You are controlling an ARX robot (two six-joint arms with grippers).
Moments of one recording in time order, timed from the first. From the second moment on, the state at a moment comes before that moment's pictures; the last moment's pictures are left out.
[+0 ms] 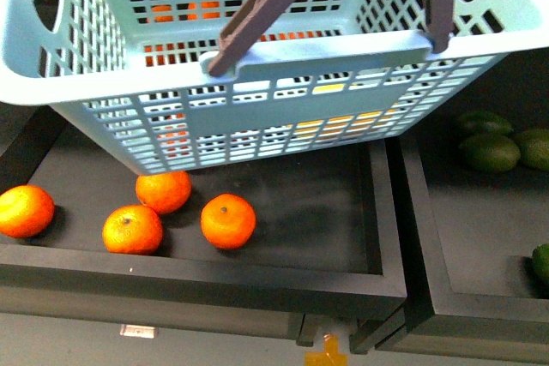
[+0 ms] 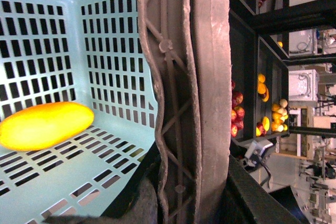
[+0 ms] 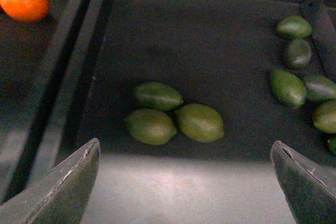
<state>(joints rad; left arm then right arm) -0.43 1.81 1.59 -0.36 0.47 -0.80 -0.30 1.62 0.61 0.55 -0.16 -0.26</state>
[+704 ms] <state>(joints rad) -0.42 1.81 1.59 -0.36 0.47 -0.80 -0.24 2.31 1.40 -0.03 -0.16 -0.84</state>
